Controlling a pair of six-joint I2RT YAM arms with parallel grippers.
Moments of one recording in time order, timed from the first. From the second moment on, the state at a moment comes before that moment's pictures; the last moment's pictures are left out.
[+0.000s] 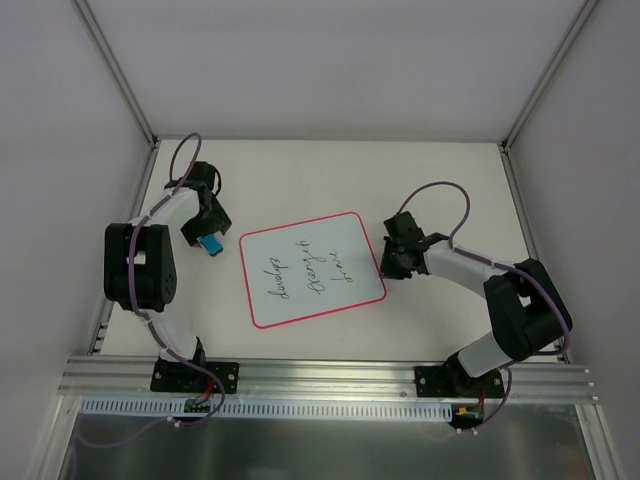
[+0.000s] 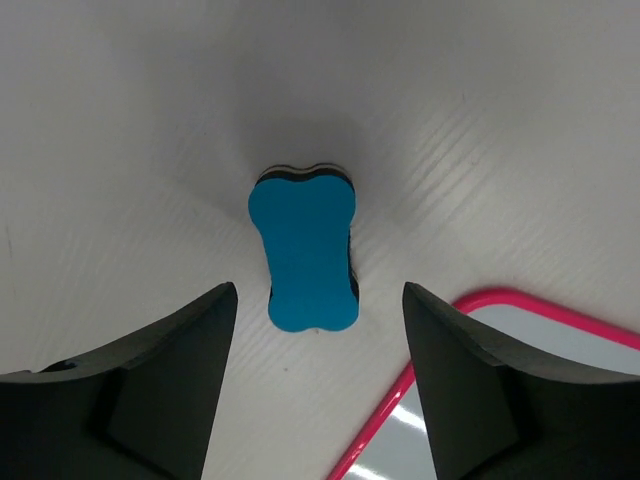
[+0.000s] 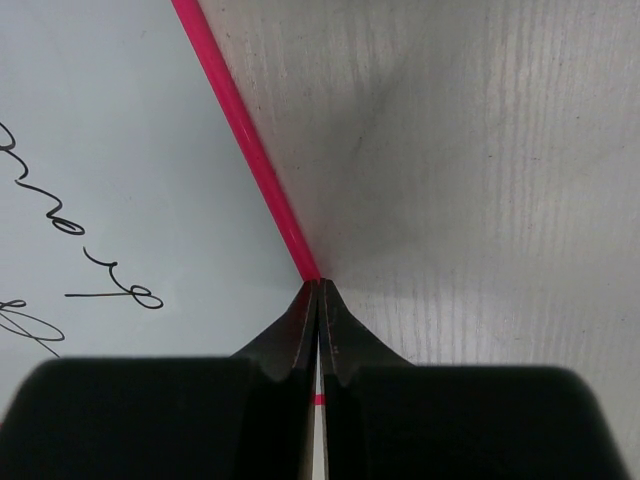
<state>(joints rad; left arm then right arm) -0.04 1.75 1.20 -0.71 -0.25 -0.62 0.52 1.53 0.80 -0.38 0.05 0.65</state>
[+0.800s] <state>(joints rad) 0.01 1.85 1.22 -0.66 -0.24 -0.61 0.52 1.56 0.83 -0.41 0.05 0.64</state>
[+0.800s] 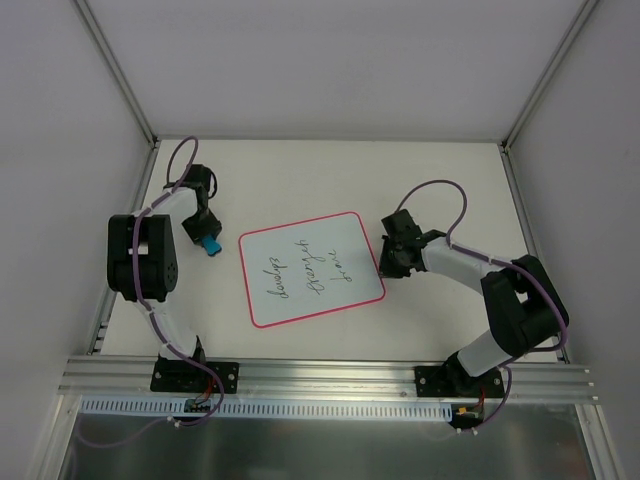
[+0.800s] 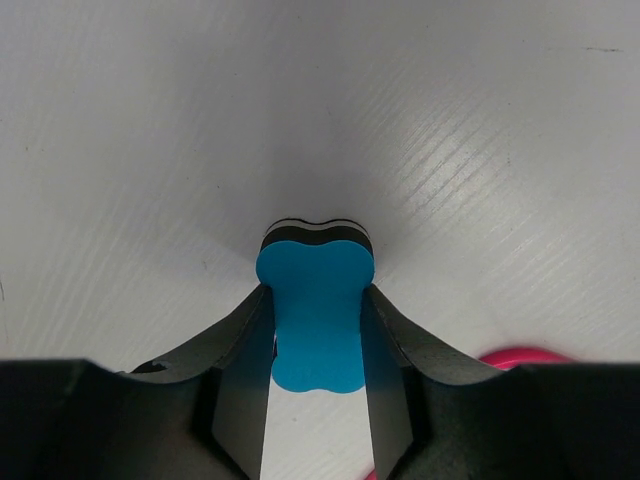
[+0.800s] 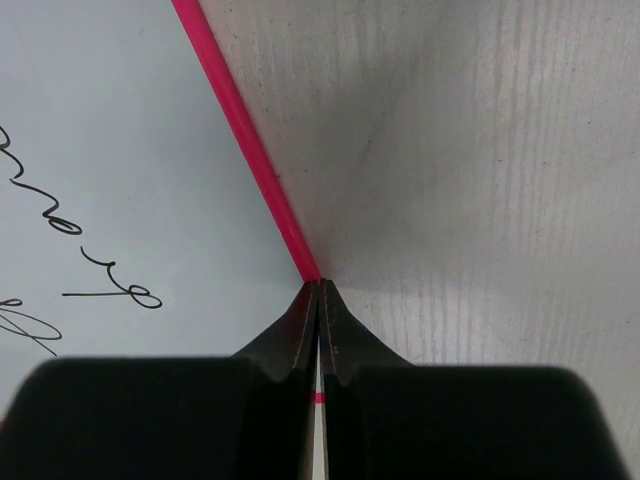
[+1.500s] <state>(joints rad) -0.38 1.65 1.09 -0.64 -0.07 -0.45 0.52 1.56 0.84 -0.41 0.04 0.62</state>
